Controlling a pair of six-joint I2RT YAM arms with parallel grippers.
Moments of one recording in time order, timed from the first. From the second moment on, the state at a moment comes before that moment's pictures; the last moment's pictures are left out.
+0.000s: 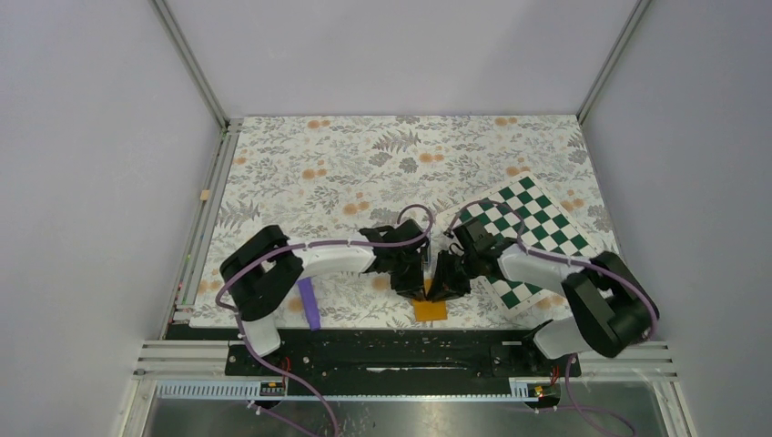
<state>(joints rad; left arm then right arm) -0.99 1.81 1.09 -0.42 0.27 -1.00 0.59 1.47 0.59 -0.27 -0.55 0.75</state>
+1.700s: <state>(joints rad) 0.02 1.35 0.22 0.86 -0.09 -0.09 0.04 1.35 0.31 0.66 0.19 0.08</state>
